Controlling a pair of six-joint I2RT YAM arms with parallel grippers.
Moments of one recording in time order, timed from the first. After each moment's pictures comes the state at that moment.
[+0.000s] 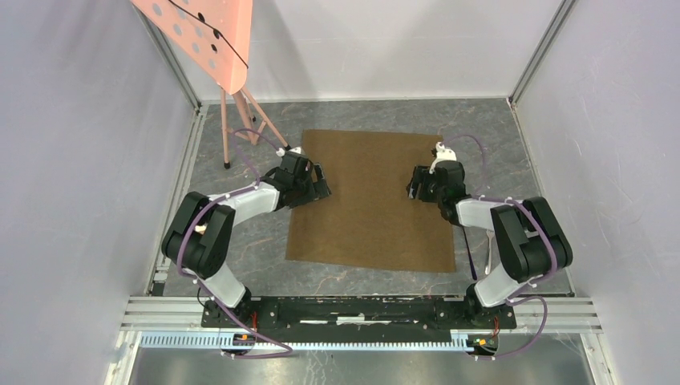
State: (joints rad) left arm -0.45 1.65 0.87 -0.09 -0.01 -0.67; right arm 0.25 1.58 0.58 0.38 0.02 0.33
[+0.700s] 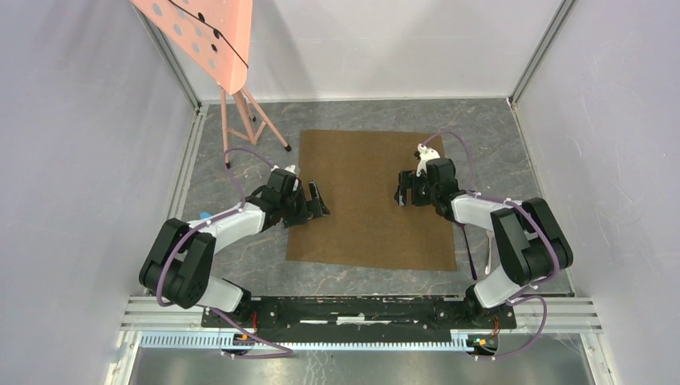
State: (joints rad) left arm -0.44 1.44 0.67 -0.13 0.16 -0.66; right arm 0.31 1.58 0.67 0.18 -0.11 0.21
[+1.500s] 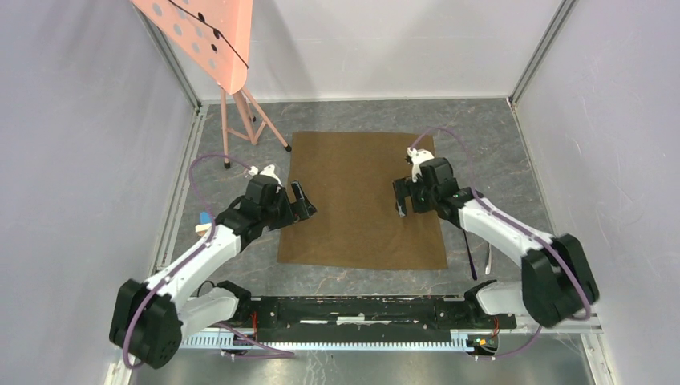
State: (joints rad) left arm -0.44 1.10 0.62 -0.32 0.03 -0.68; right arm 0.44 1.38 0.77 -0.21 0.01 0.10
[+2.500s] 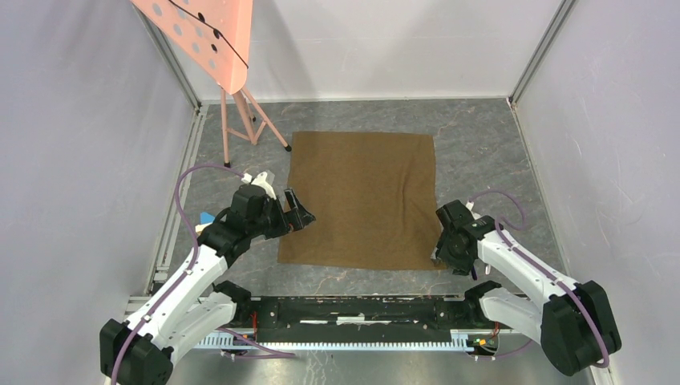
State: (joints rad) left arm -0.44 0.82 0.59 -0.46 0.16 -0.70; right arm 0.40 1.04 0.51 -0.87 0.15 0.89
